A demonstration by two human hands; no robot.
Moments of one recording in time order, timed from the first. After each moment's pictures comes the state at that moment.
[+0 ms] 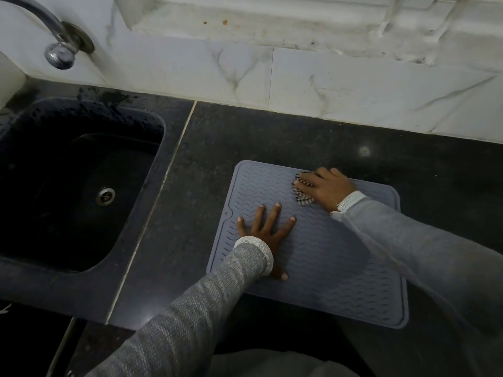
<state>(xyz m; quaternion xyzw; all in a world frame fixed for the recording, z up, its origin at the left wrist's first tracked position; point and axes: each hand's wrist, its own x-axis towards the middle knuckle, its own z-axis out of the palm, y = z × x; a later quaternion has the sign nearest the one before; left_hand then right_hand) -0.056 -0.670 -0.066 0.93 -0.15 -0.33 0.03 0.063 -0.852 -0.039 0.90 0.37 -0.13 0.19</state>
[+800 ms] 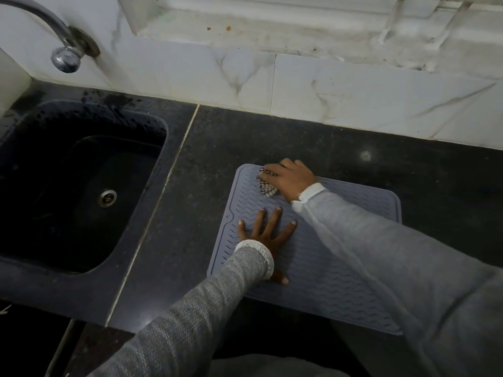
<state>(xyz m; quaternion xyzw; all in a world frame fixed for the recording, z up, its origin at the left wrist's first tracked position) -0.056 -0.670 -0.069 0.93 -0.15 -0.32 0.02 0.075 -0.771 -0.022 0.92 0.38 -0.11 0.09</state>
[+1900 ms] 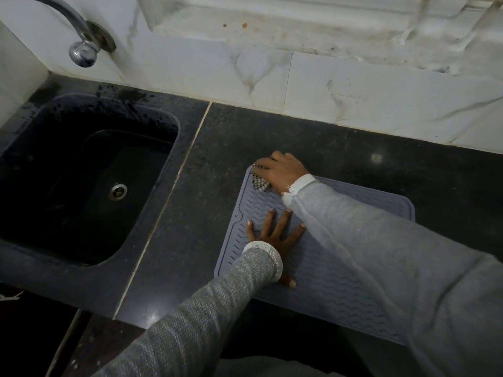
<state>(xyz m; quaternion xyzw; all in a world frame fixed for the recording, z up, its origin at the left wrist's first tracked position) -0.058 -0.672 -0.067 0.93 -0.15 -0.33 0.01 0.089 -0.728 -0.019 0.90 0.42 -0.10 0.10</state>
